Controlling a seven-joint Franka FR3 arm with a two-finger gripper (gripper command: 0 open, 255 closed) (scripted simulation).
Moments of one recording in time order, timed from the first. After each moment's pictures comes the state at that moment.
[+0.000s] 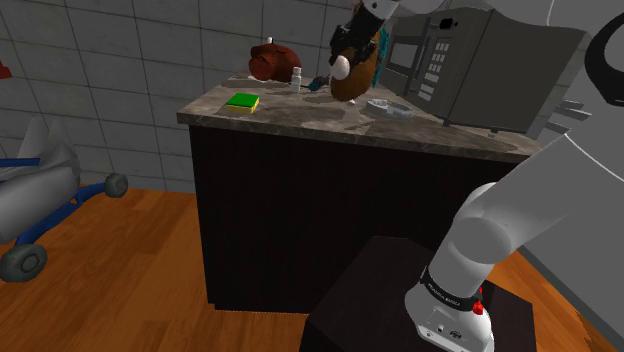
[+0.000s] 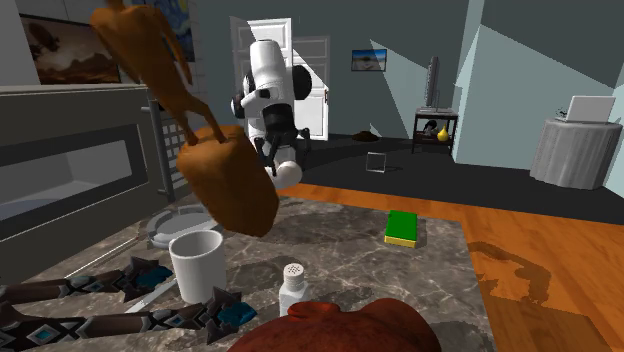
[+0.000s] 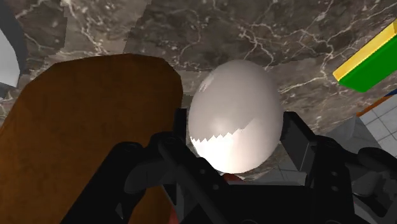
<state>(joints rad) -0.11 -0.40 -0.17 -1.95 0.02 2.03 0.19</state>
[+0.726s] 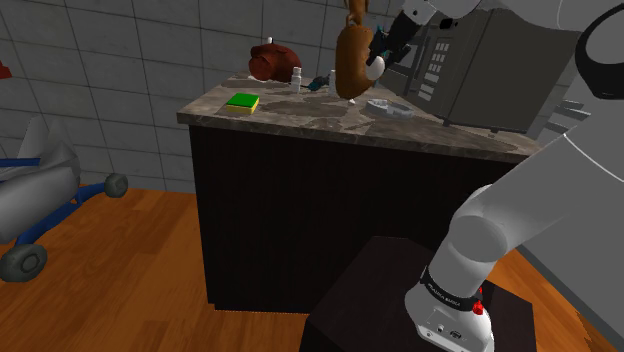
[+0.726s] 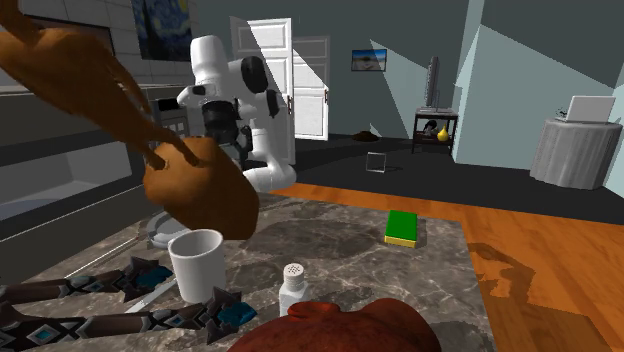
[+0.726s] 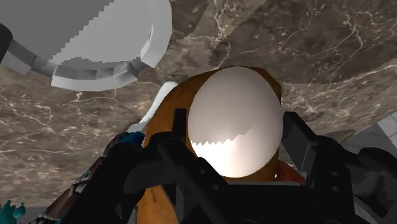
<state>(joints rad) -0.17 -0.40 -0.39 -1.89 0.06 1.96 -0.09</state>
